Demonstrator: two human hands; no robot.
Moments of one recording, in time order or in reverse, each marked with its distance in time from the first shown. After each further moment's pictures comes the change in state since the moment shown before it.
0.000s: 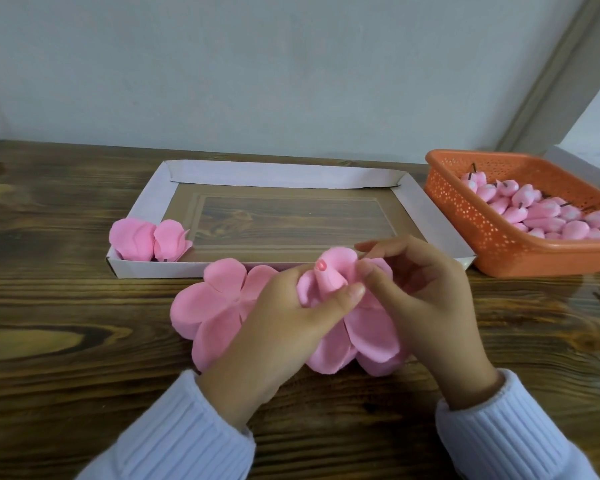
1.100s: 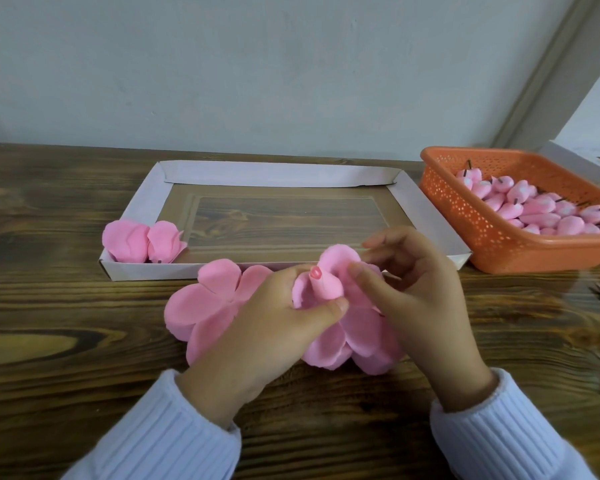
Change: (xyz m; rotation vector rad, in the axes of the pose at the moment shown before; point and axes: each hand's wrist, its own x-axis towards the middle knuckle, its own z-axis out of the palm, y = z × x) left_hand -0.002 0.010 -0.007 0.108 -0.072 -0.004; right_hand 0.000 -0.001 0.002 0.084 0.025 0.102
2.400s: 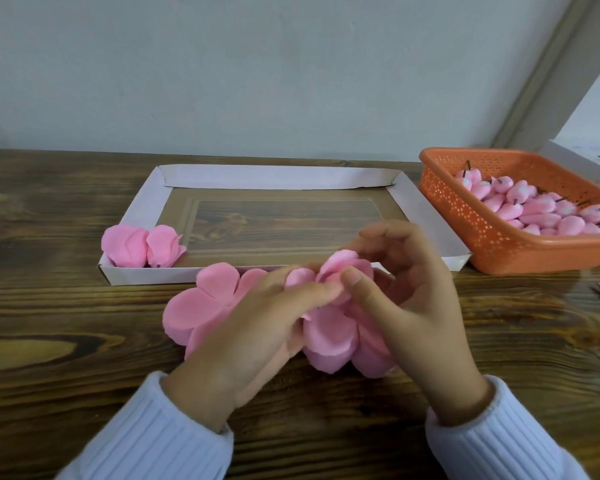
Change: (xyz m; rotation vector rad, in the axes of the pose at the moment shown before) left_hand -0.001 0.005 -0.005 -0.535 -0.155 -0.125; right_hand -0.006 -0.007 0.007 0.148 -0.056 -0.111
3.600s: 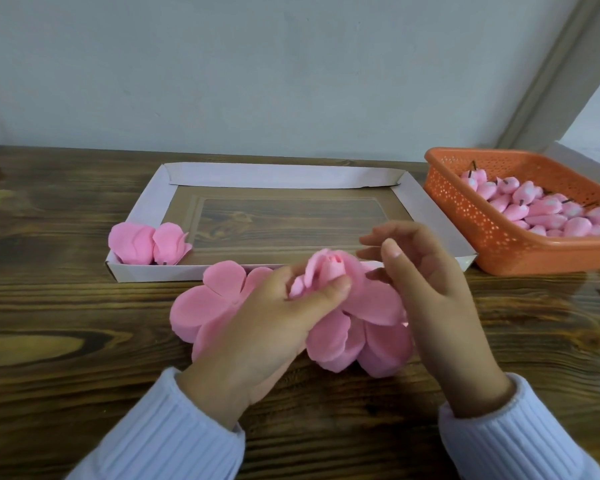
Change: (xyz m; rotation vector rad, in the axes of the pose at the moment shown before) left_hand 0.003 -0.005 0.000 0.092 0.124 0.022; right_hand 0.005 -0.001 -0.008 0.039 0.046 0.232
